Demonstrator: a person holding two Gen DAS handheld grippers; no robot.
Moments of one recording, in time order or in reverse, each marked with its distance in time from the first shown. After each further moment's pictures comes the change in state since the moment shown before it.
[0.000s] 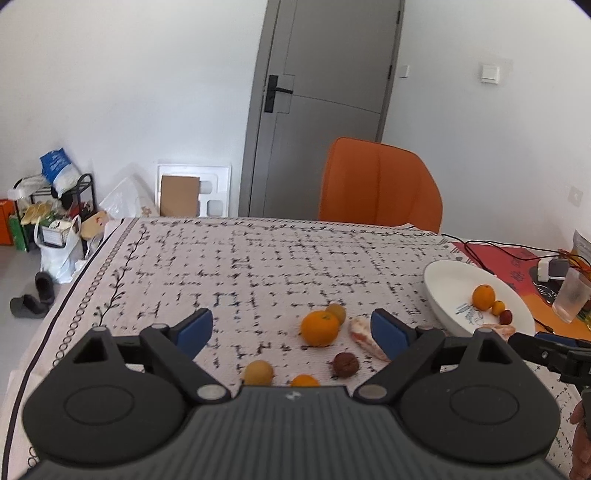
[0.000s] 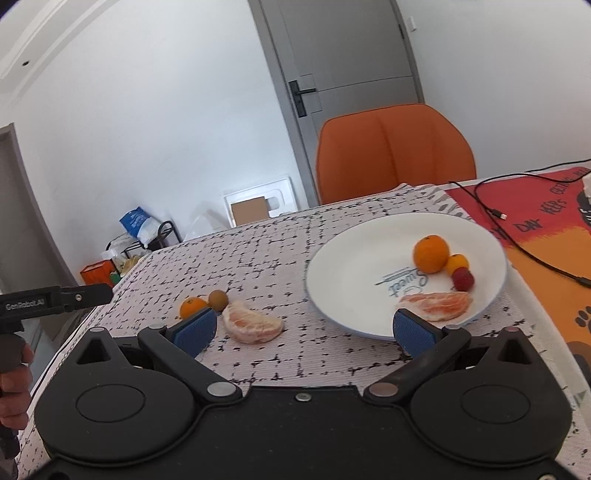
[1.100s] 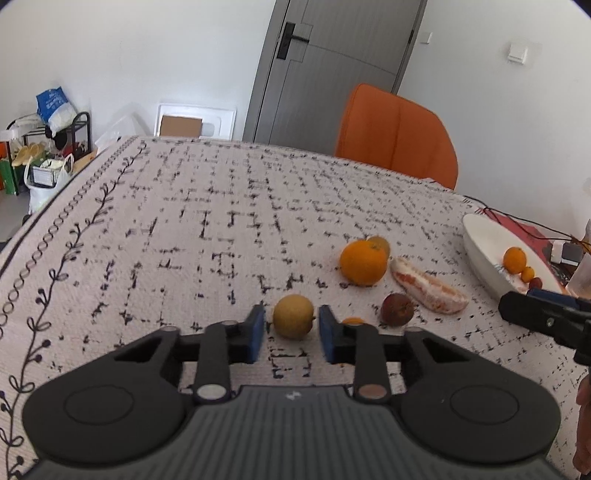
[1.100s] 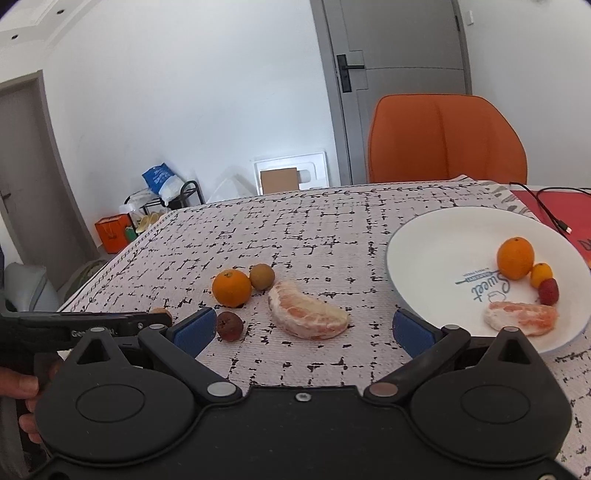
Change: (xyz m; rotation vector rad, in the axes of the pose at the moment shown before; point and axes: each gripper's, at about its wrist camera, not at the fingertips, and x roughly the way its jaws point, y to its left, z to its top) left arm 0.057 0.038 -0.042 -0.083 0.146 -0.034; right arm 0.054 0.055 -0.006 -0.139 0.082 0.054
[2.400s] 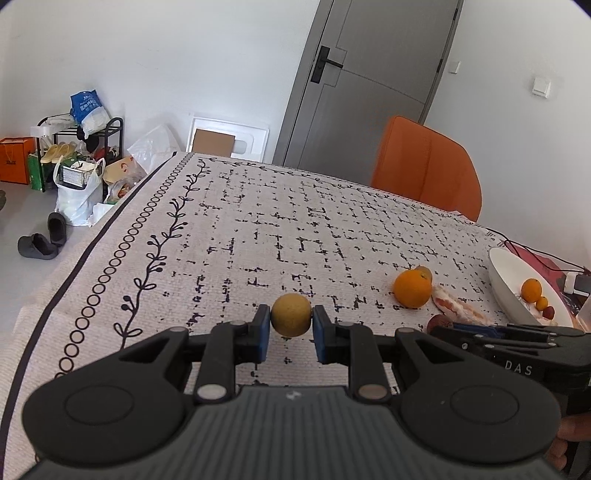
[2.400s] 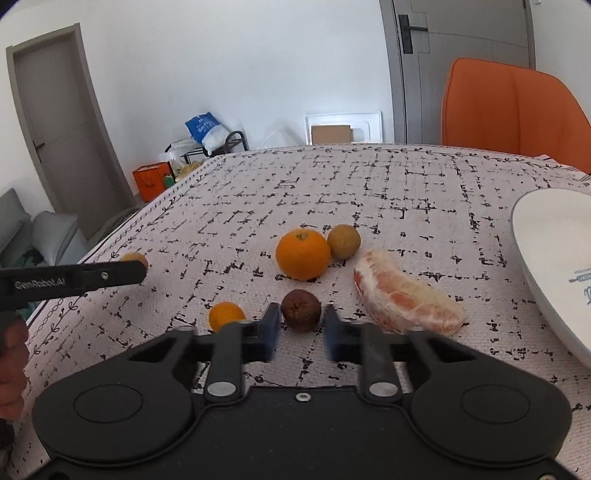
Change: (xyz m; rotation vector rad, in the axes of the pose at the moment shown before) left arm -0.037 0.045 0.007 -0.065 -0.068 0.053; right arm 0.059 0.042 -0.004 -0.090 0.143 0.133
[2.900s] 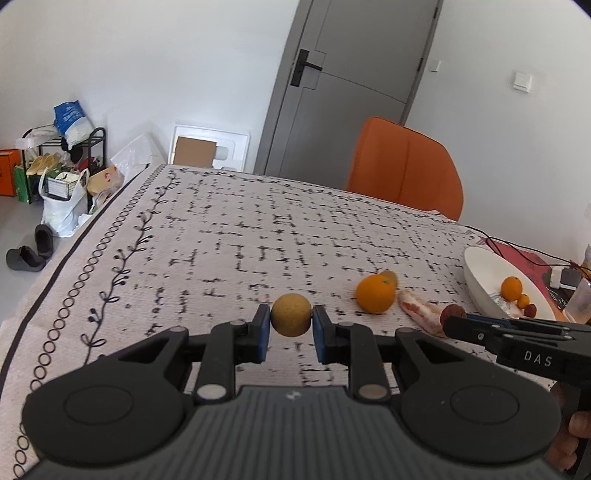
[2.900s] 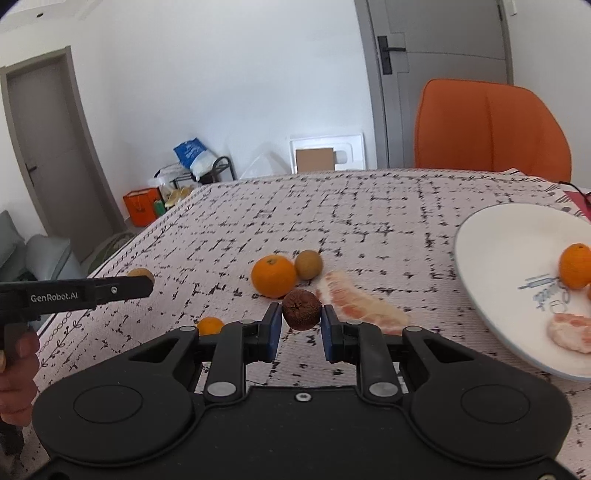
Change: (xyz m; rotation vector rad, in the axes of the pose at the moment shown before) left arm -0.002 -0.031 0.004 0.040 -0.011 -0.041; right arm -0.039 -0.020 0.002 0.036 -0.082 -0.033
